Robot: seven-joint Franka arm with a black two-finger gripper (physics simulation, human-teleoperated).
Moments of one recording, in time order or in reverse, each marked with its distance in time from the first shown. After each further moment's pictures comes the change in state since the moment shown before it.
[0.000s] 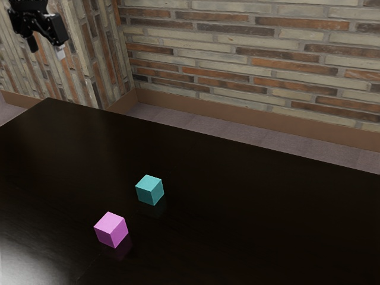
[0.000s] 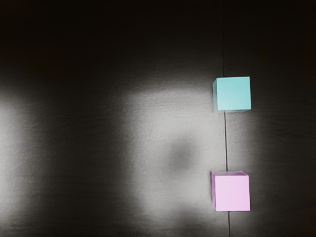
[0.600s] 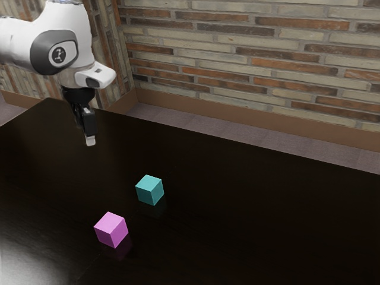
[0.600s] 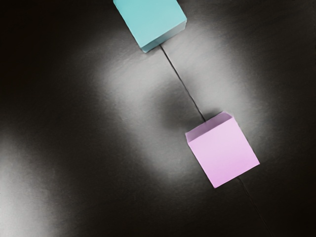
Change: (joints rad) arm 0.006 -0.116 -0.126 -0.665 0.031 0.405 0.367
